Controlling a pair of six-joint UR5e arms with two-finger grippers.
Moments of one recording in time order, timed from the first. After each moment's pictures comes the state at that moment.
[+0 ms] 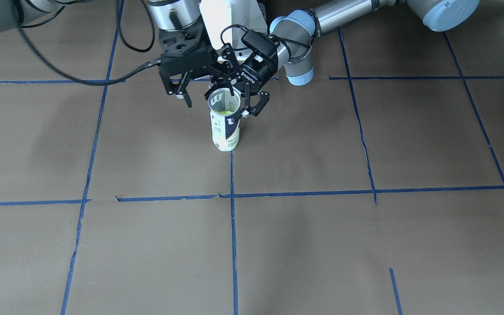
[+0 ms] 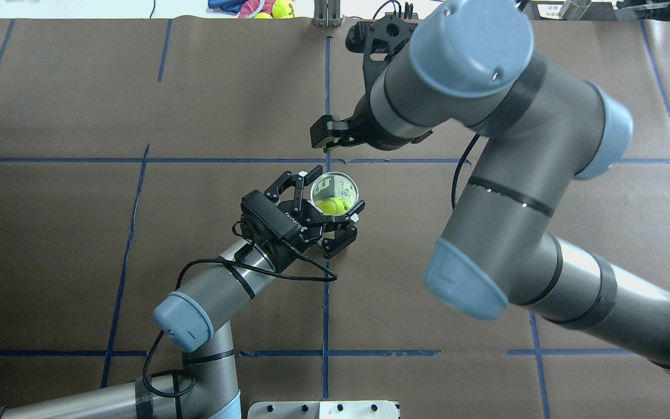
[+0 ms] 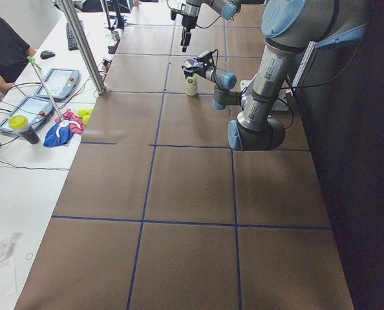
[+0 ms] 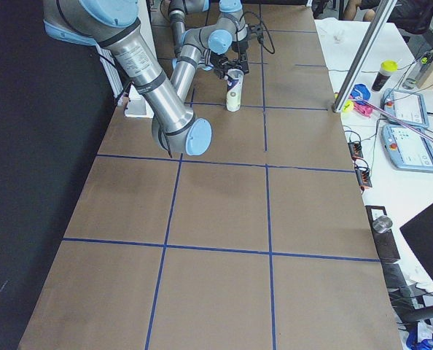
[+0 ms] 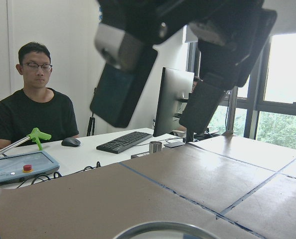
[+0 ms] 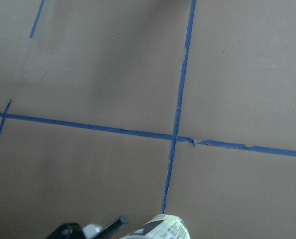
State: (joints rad) left arm -0.26 -2.21 -1.39 -3.19 -0.99 -0.37; right arm 0.70 -0.82 1.93 -1.68 1.91 1.04
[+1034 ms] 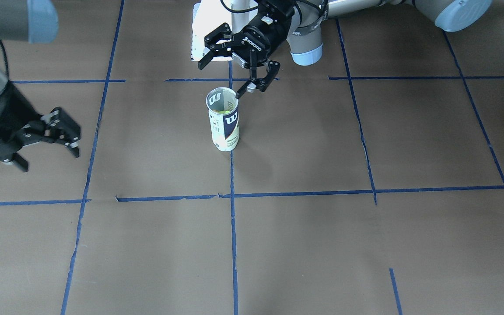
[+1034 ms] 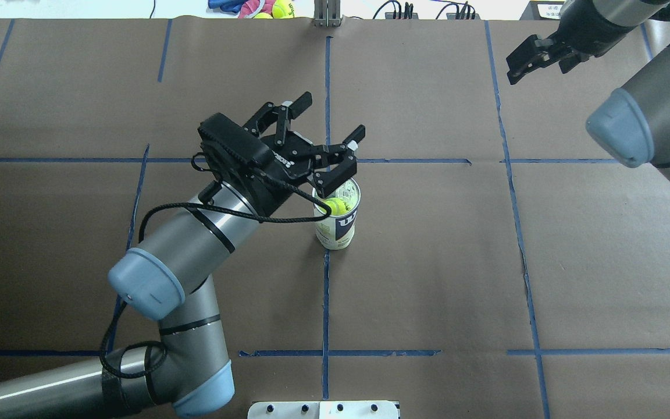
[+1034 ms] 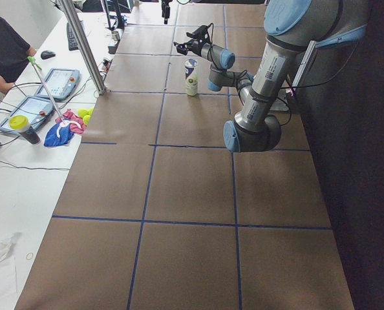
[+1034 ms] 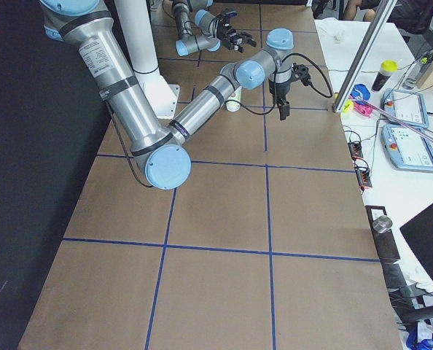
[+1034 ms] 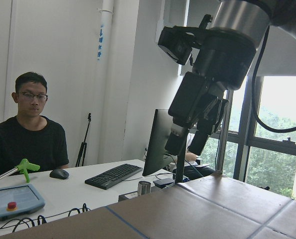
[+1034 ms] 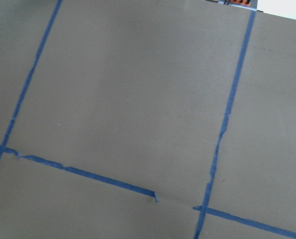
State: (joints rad) left arm -0.39 -2.18 -1.65 -2.94 -0.99 -0.50; right arm 1.12 -1.09 1.82 -1.67 2.17 0.47
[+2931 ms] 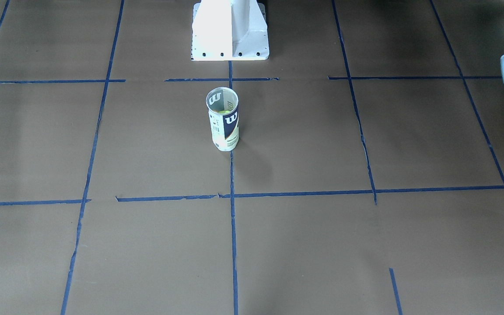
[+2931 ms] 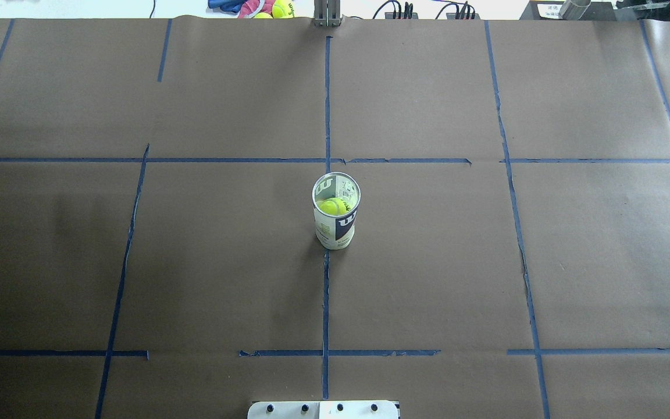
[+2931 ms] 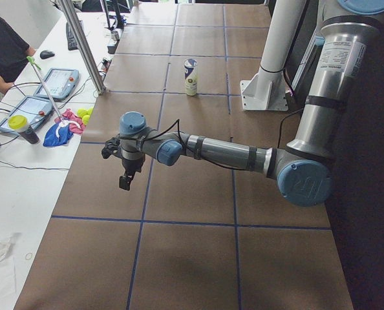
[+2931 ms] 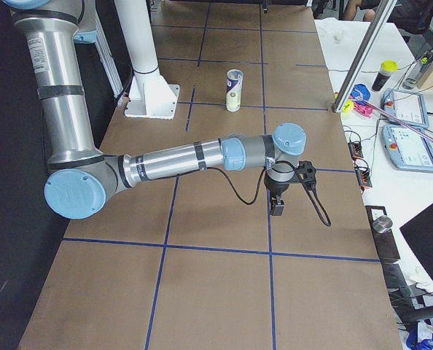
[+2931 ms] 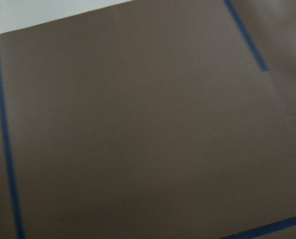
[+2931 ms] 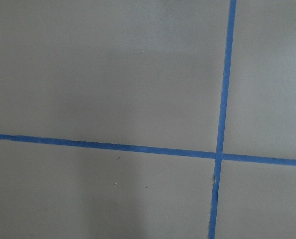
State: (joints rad) left arm -1.40 -1.76 -1.52 -1.75 -2.24 -0.08; right arm 1.47 -1.42 1.66 -1.67 2.34 0.09
